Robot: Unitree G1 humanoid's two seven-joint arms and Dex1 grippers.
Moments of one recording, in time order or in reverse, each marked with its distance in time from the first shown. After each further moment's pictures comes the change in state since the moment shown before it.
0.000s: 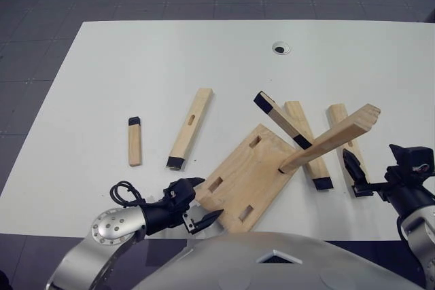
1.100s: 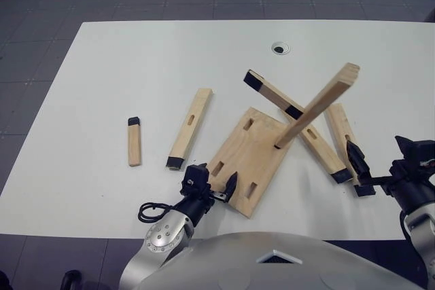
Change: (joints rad) left arm 0.017 -0.526 -0.149 0.057 0.132 0.035 0.559; right arm -0.042 0.007 -0.026 -0.027 0.023 0.002 -0.010
